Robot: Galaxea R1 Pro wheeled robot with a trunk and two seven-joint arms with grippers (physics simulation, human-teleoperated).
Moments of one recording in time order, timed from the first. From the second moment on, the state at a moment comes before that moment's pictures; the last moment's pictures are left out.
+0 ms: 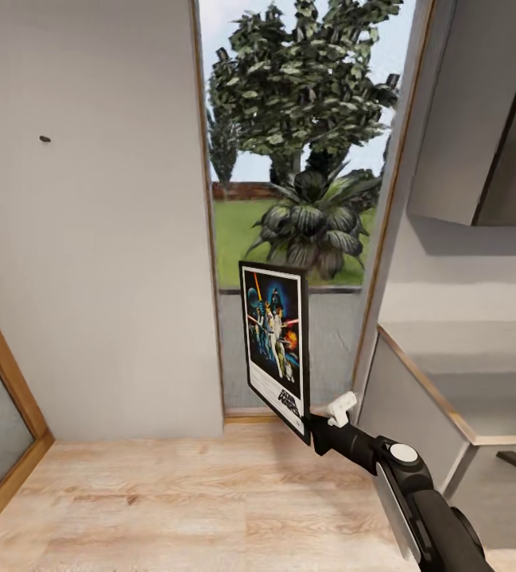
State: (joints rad) left arm 0.04 0.07 0.21 -0.61 0.03 -0.15 -0.02; right arm -0.32 -0.04 0.05 -1.33 0.08 0.36 0.60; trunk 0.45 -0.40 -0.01
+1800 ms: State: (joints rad) left arm 0.04 0.07 0.21 -0.61 0.03 -0.15 -0.02; right arm -0.32 -0.04 0.06 -1.33 0.08 0.36 0.61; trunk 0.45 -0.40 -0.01
